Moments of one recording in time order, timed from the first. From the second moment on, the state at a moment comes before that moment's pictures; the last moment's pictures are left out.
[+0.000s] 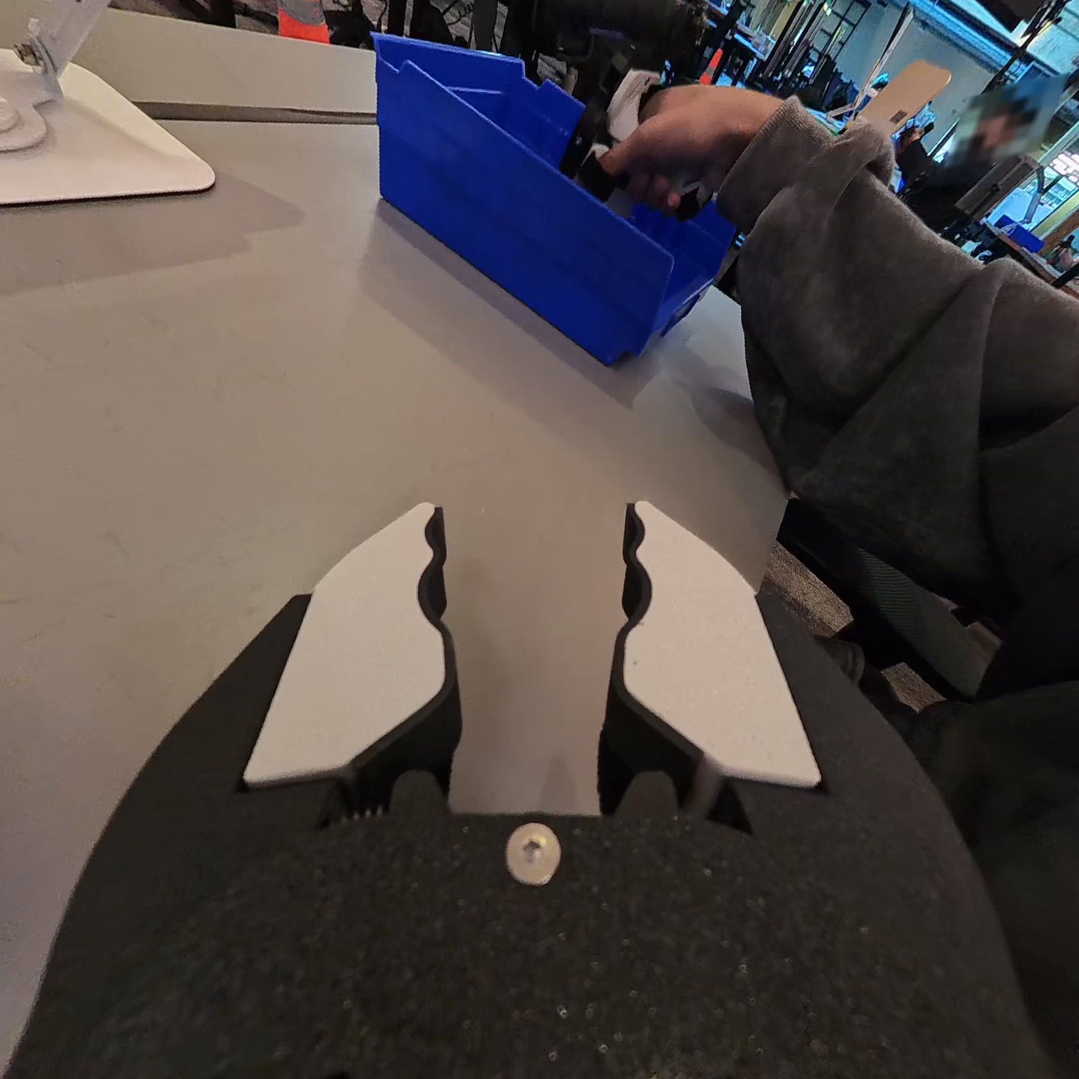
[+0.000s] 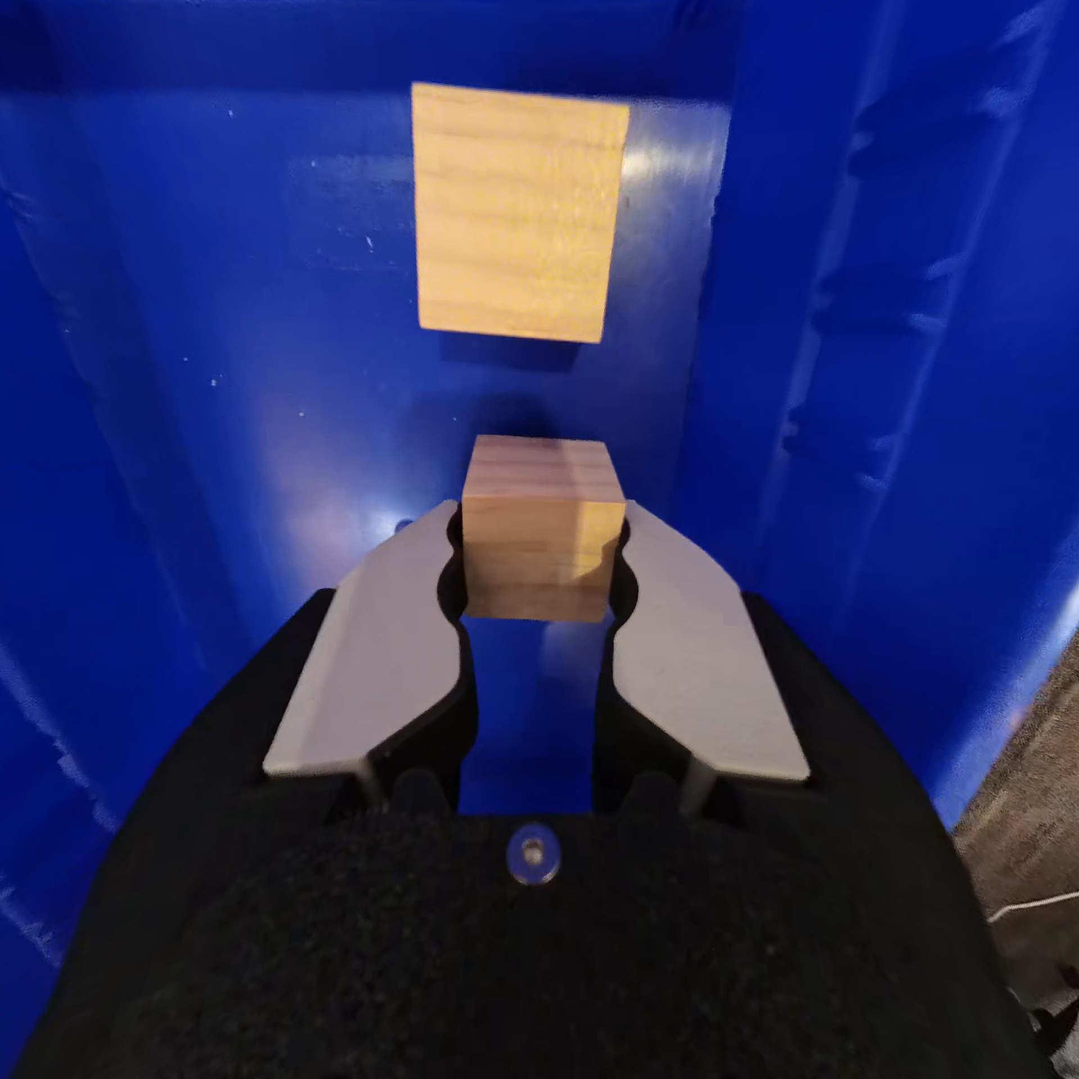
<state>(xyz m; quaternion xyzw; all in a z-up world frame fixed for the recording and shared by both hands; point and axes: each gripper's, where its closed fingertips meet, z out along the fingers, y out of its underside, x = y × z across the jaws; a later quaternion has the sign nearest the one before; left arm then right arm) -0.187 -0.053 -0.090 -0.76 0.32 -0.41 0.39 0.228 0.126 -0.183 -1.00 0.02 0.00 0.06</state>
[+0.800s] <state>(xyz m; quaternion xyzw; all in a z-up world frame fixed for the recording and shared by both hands) -0.223 -0.030 -0.096 -0.83 0.27 -0.27 0.41 -0.123 -0.045 -0.091 -0.72 -0.23 0.46 0.46</state>
